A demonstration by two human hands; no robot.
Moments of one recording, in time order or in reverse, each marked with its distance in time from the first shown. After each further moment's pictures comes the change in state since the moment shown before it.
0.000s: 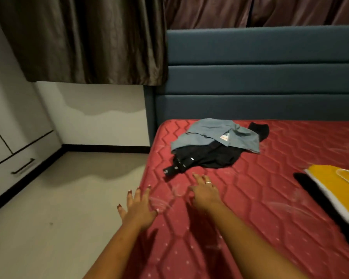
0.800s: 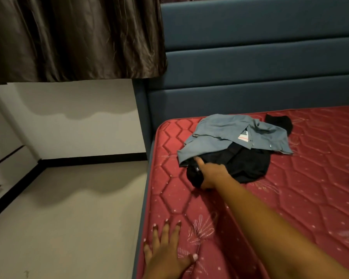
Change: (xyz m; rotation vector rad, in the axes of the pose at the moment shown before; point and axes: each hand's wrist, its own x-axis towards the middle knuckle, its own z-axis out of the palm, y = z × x) left_hand 0.133 -0.009 0.066 0.037 -0.254 0.181; right_hand 0.232 0.010 0.008 -0.164 -0.122 0.106
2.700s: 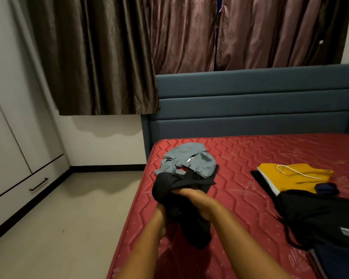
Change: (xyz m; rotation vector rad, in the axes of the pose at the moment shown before) left_hand -0.379 0.182 -0.025 -1.557 0.206 -0.192; right_hand -0.510 0.016 -0.077 1.561 -0.208 -0.042
